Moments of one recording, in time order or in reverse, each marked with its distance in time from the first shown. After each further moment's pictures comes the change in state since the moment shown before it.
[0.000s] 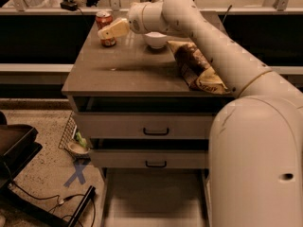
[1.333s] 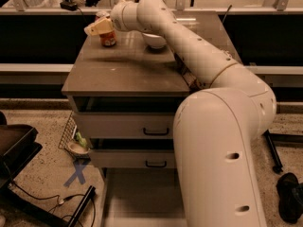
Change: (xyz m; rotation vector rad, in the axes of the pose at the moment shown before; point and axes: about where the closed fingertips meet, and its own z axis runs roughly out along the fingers) arm -0.005 -0.015 0.072 0.103 -0.001 -0.040
